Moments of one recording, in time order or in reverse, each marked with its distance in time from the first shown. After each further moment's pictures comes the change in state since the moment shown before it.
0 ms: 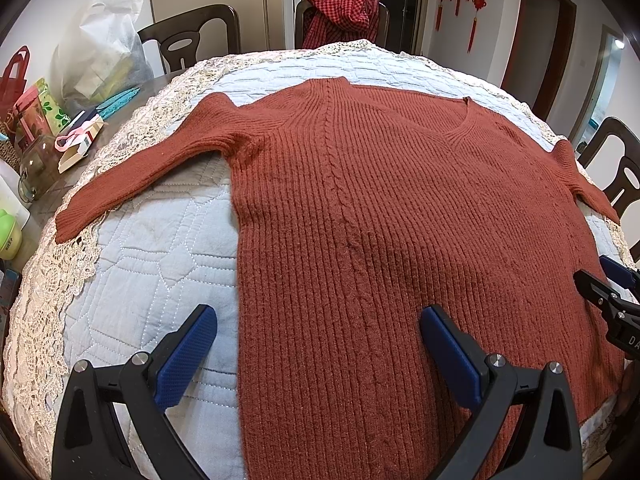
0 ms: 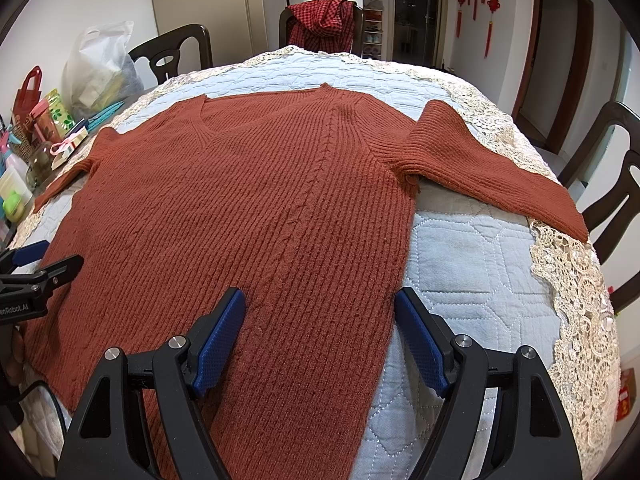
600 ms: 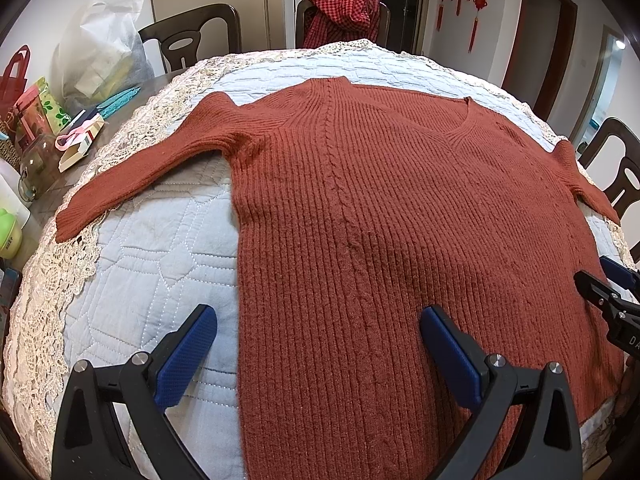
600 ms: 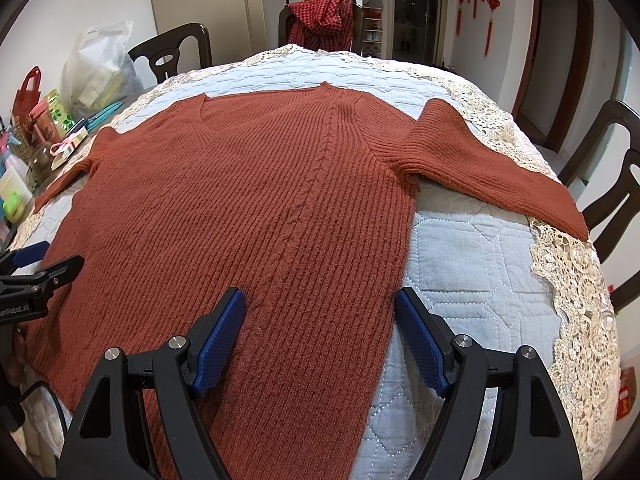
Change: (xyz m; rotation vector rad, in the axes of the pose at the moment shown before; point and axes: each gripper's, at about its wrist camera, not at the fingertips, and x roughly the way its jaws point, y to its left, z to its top) left arm -0.001 0.000 -0.001 -0.002 0.005 0.001; right arm 0.001 0.000 0.000 0.002 0.007 0.002
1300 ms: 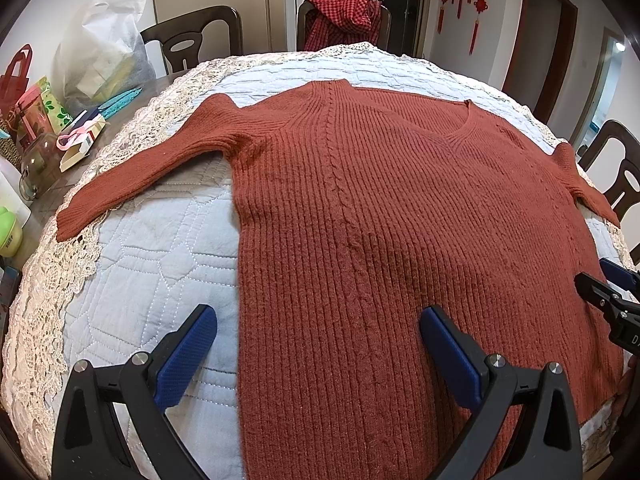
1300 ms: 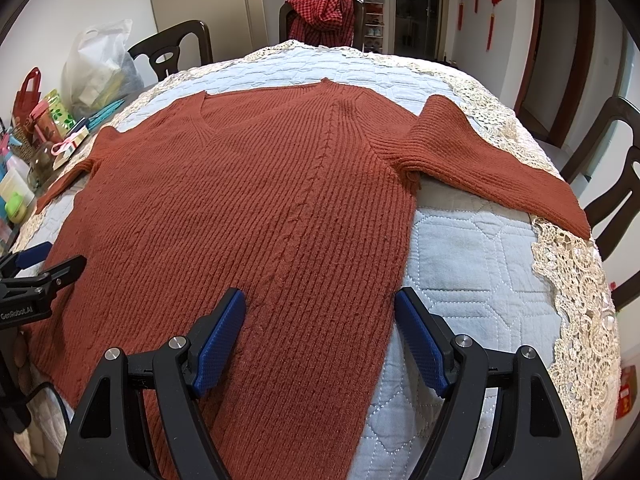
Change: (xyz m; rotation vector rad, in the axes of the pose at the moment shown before) left arm -0.001 0.000 0.001 -0.003 -0.009 0.001; right arm 0.001 0.001 0.000 0.001 0.017 0.008
